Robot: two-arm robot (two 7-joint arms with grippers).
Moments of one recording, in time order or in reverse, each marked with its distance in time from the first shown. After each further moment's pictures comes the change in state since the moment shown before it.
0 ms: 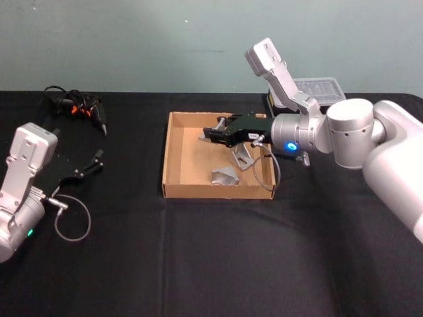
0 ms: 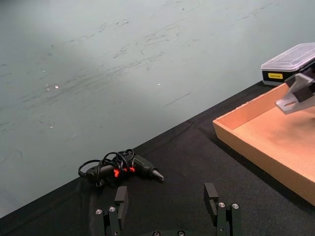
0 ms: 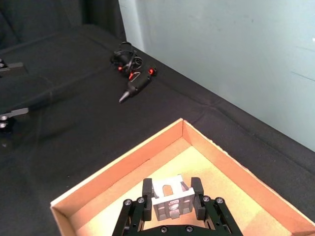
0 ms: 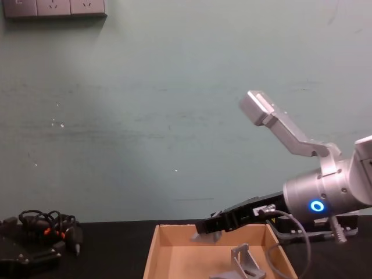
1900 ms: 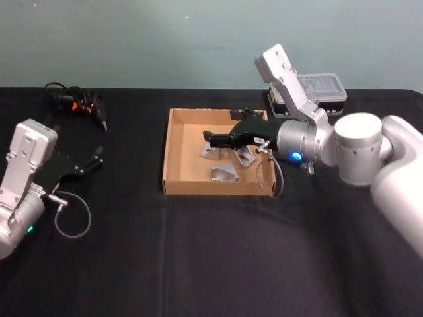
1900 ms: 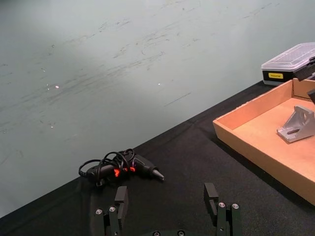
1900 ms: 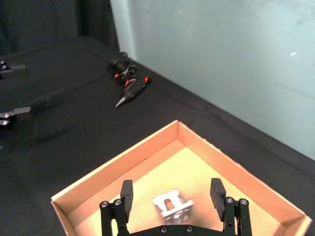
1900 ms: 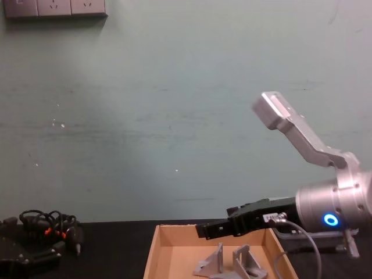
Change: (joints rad) left arm 0.000 0.000 0.000 0.000 0.000 0.000 0.000; right arm -0.113 0.048 0.054 -0.150 -0.023 -0.038 -0.063
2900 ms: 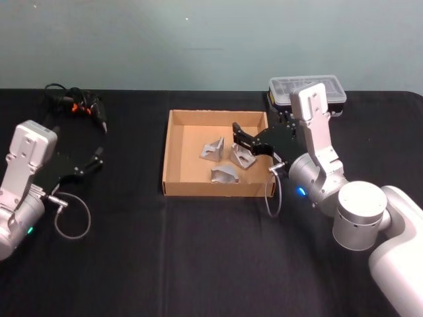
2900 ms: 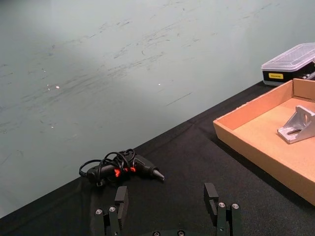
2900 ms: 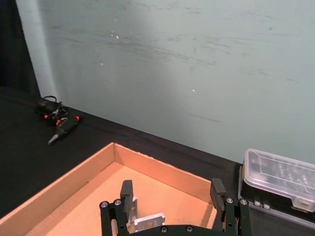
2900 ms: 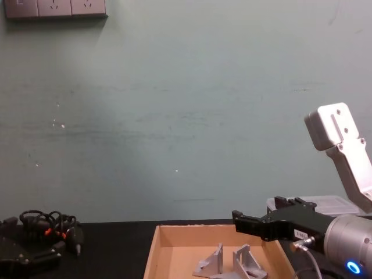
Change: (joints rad) left arm 0.000 0.000 0.000 0.000 0.000 0.000 0.000; right arm -0.320 -0.022 0.174 -0.237 -0.121 -0.259 -0.406
